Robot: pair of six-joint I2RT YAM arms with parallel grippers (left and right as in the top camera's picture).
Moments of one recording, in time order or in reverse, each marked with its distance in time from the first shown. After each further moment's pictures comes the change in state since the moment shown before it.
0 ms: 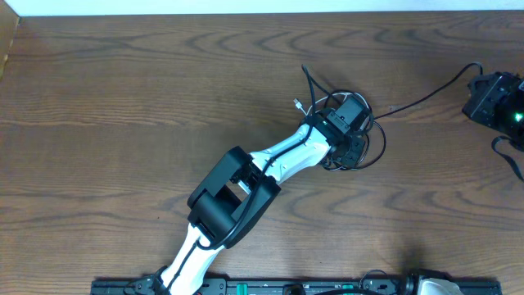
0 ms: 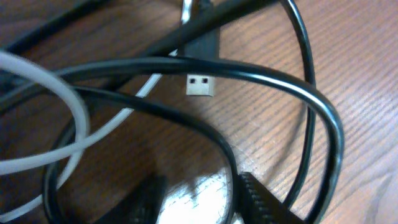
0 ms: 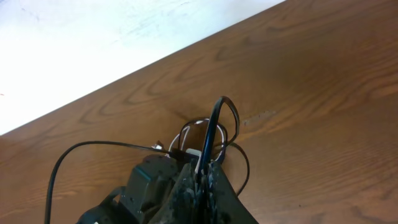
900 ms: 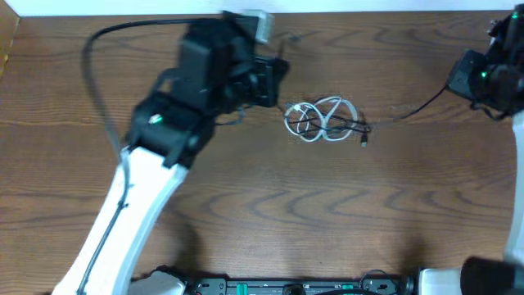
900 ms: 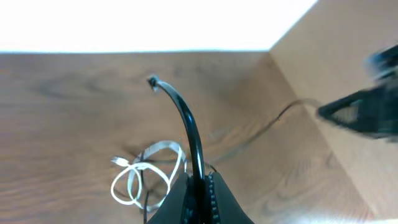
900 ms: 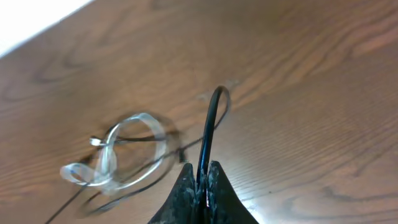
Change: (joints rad) left arm 0.427 -0.825 0.014 -0.214 0.138 0.010; right arm -0.026 0.378 0.000 -0.001 0.108 -0.034
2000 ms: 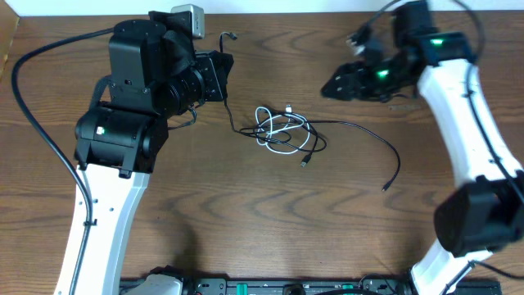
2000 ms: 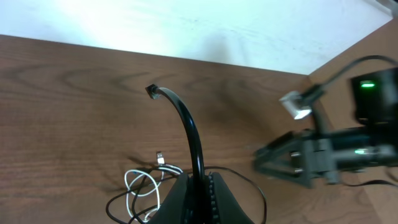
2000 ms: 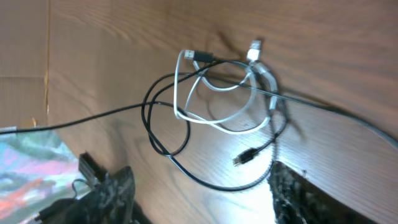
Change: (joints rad) left arm 0.181 -0.047 0.000 -0.111 0.003 0.004; right arm 0.325 0.288 -0.001 0.069 -0.611 -0.261
